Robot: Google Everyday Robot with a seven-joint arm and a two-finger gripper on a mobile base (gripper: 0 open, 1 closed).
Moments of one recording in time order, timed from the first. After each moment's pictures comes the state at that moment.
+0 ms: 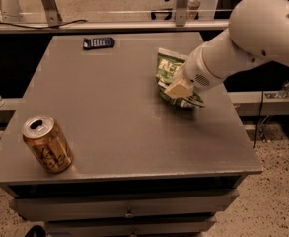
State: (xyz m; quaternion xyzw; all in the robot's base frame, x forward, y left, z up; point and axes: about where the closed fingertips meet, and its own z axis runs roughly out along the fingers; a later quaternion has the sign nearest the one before) arm 0.567 -0.085 0.866 -0.54 0.77 0.08 0.32
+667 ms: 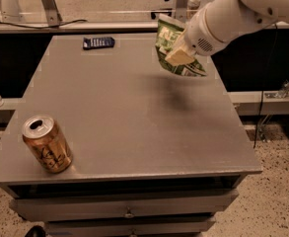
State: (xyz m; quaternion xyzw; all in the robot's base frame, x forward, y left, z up) arm 0.608 -0.078 0.937 -0.55 0.75 0.05 0.36
